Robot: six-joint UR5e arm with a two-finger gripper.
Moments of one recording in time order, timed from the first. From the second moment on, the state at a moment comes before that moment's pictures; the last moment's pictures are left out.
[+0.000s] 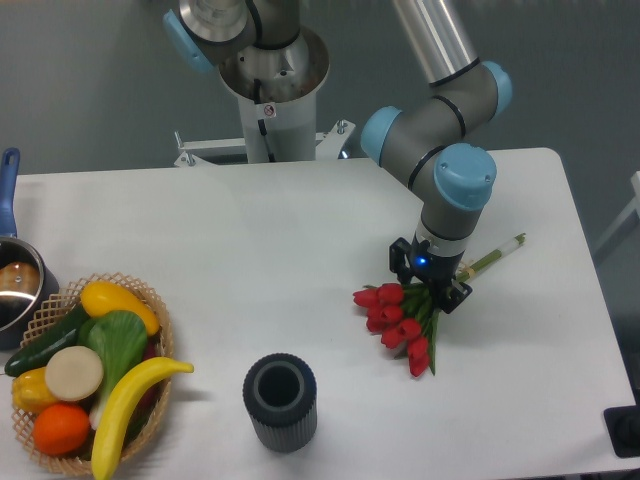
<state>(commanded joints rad) 2.70 -2.00 -1.80 -0.79 1.42 1.36</state>
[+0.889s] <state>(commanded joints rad) 2.72 -1.83 -1.69 -0.83 1.43 1.16</state>
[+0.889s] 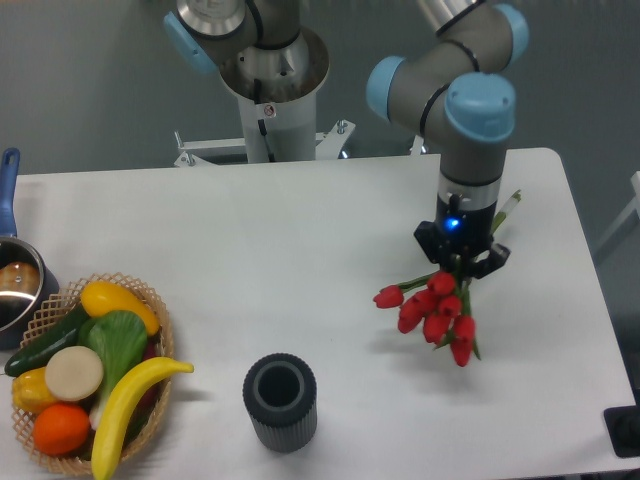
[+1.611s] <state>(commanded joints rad) 2.77 -1.79 -1.49 -1.17 1.46 1.10</state>
